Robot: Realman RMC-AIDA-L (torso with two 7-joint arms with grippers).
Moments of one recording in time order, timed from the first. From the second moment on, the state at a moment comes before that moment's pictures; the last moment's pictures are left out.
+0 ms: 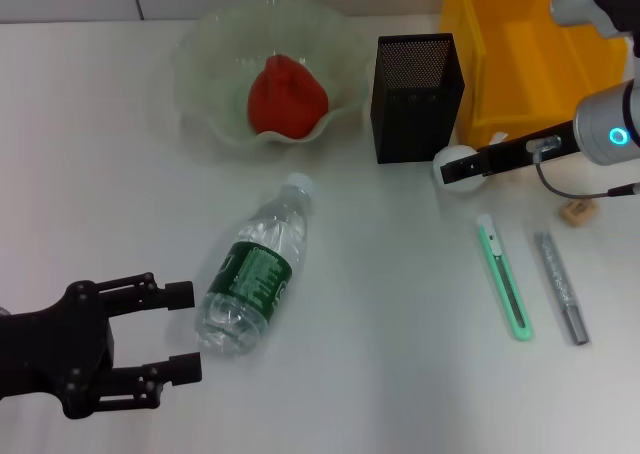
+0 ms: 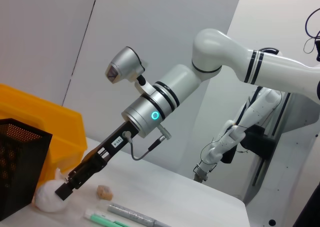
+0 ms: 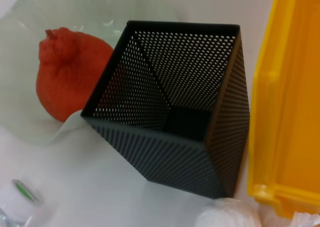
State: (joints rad) left arm -0.28 -1.98 0.81 0.57 1.85 1.95 -1.22; right arm 0.62 2.09 -1.22 -0.97 -2.46 -1.12 2.64
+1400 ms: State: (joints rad) left arm -0.27 -1.99 0.80 0.57 1.87 1.95 -1.21; right arm 0.57 2.08 -1.06 -1.32 -2.28 -1.49 2.51
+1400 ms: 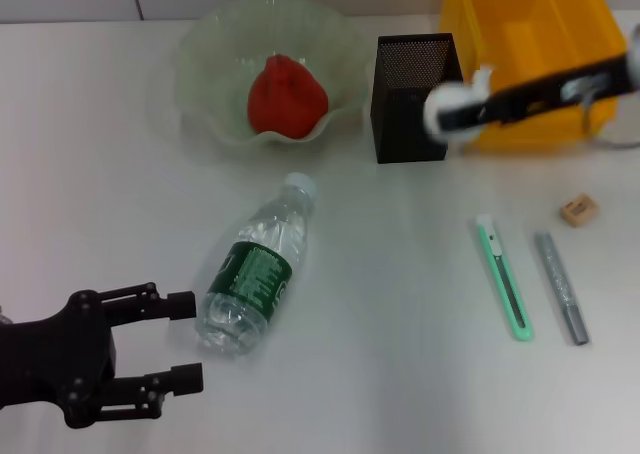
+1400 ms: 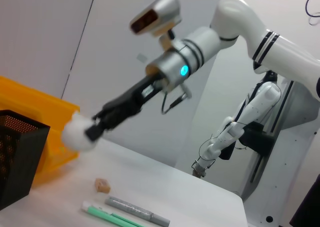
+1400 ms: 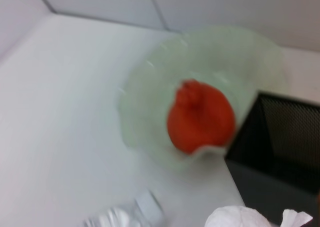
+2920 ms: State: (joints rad) left arm -0.30 -1.98 0.74 0.67 1.87 1.90 -1.43; right arm 0.50 2.07 -0.79 -1.26 -2.06 -1.43 2.15
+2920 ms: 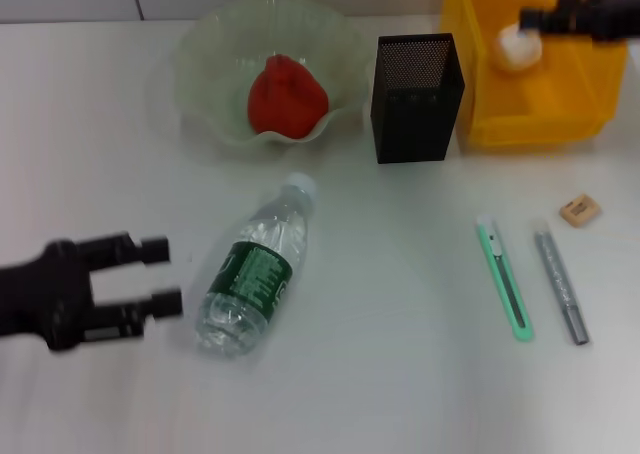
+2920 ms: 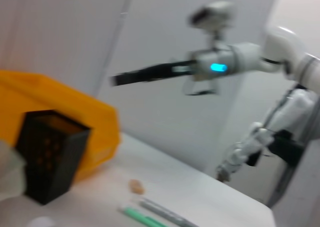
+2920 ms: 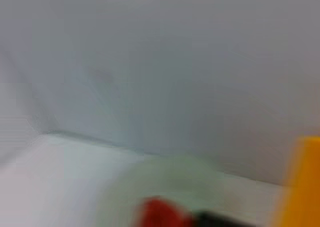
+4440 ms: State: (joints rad) left arm -0.86 -2.08 1.27 0.93 2.51 1.33 -2.75; right arm 0.36 2.05 -0.74 -0.78 -1.91 -1.70 1.33
